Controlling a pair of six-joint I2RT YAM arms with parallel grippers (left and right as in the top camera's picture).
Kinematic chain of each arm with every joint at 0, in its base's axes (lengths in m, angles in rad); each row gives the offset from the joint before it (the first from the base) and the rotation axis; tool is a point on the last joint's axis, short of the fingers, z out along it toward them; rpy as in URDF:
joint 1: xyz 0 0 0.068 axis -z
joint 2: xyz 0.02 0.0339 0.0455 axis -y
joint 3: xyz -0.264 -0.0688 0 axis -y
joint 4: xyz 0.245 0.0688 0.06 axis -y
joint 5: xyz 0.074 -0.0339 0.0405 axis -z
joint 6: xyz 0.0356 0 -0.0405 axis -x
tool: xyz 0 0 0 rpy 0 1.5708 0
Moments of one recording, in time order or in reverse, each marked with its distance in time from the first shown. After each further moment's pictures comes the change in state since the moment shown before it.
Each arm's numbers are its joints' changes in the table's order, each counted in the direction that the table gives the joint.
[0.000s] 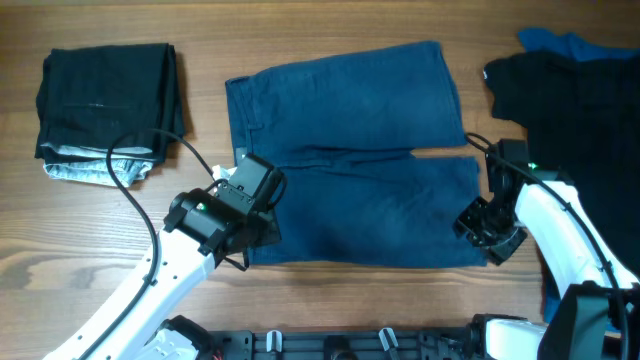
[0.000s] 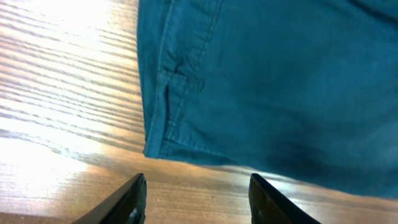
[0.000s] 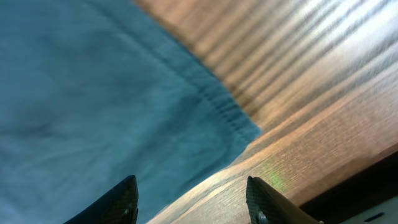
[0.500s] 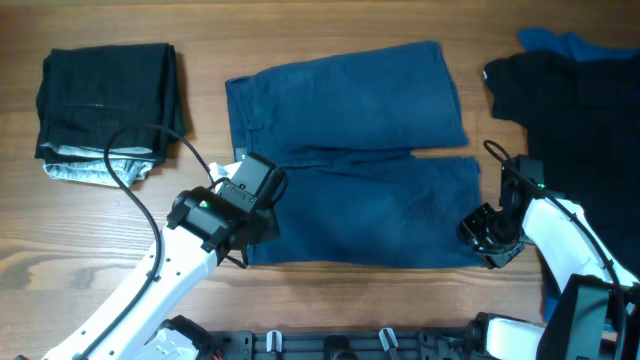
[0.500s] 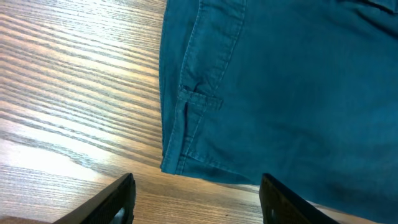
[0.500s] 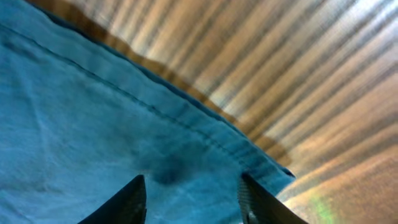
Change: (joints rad) left arm 0.000 -0.016 0.000 0.006 -0.081 0.005; right arm 0.117 0.000 -0.132 0.207 -0.106 -0.012
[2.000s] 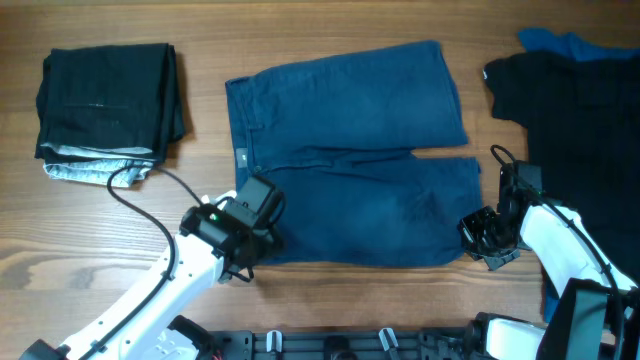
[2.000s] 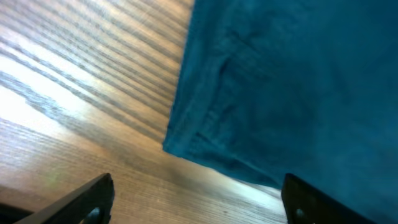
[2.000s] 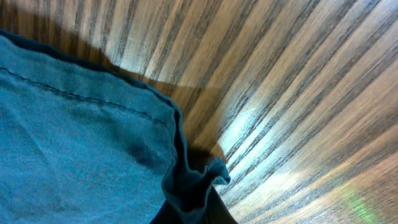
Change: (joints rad) left arm 0.000 -0.004 -0.210 0.109 0.096 0.265; right arm 0.000 0.017 -0.052 0.079 -0.016 -0.165
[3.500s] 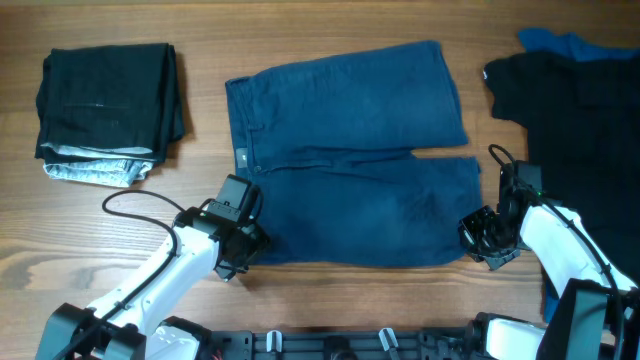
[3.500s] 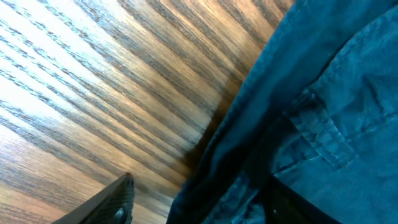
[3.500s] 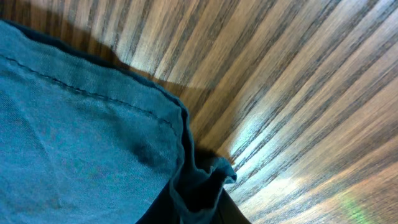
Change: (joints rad) left arm -0.184 -0.117 -0.167 0.281 0.107 0.003; right arm 0.000 0.001 -0.003 0.012 -0.002 0.039
